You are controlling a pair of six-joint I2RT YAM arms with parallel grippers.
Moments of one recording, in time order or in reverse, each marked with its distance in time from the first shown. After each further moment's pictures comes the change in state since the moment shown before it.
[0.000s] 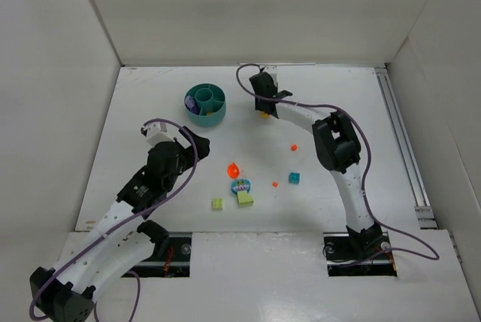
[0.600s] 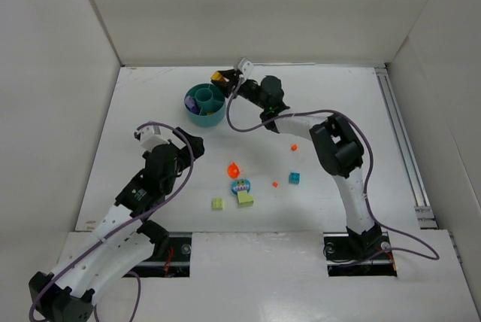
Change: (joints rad) left arm 0.000 -0.047 -0.026 -0.003 -0.091 -0.021; right arm 0.057 -0.108 -0.312 1.278 -0.898 -0.513
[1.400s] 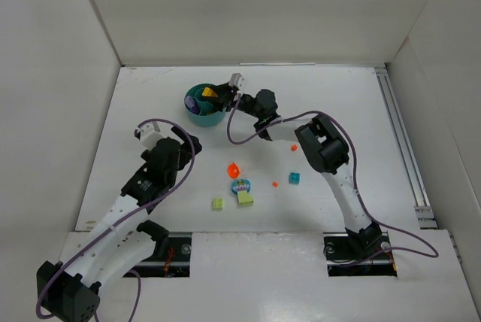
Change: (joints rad) left arm 0.069 0.108 0.008 -0.013 -0.032 -0.022; right arm 0.025 0.175 0.047 0.233 -0.189 0.078
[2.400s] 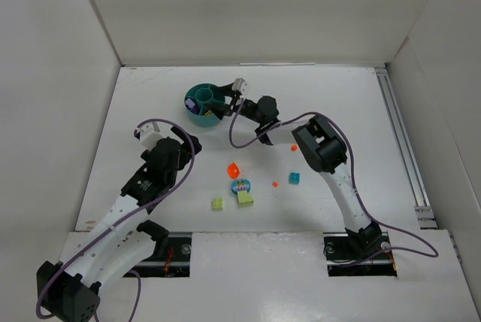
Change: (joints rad) left arm 0.000 0.000 0.000 -0.001 -0.004 -0.007; right arm 0.000 0.031 -0.045 0.107 0.027 0.048
